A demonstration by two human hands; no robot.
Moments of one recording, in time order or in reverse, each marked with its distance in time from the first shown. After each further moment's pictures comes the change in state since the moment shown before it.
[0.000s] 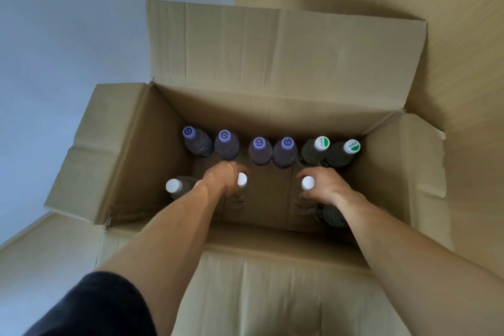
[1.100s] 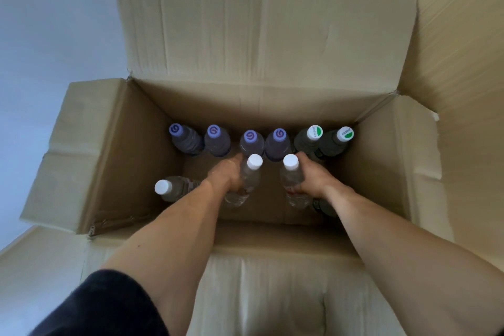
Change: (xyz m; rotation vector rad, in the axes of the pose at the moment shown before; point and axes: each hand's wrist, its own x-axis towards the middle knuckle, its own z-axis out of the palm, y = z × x) left_hand 0.027 0.013 0.025 -0.171 0.013 -0.047; right_hand 0.013 0.005 0.026 0.266 0.011 -0.016
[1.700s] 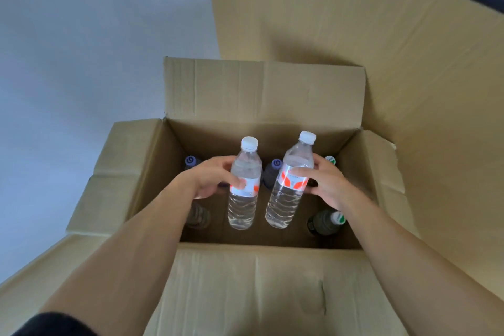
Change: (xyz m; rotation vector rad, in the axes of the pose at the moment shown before) left_hand -0.096 -0.016 -0.097 -0.890 -0.257 0.295; right_hand -0.077 -0.052 -0.052 0.929 0.088 -0.077
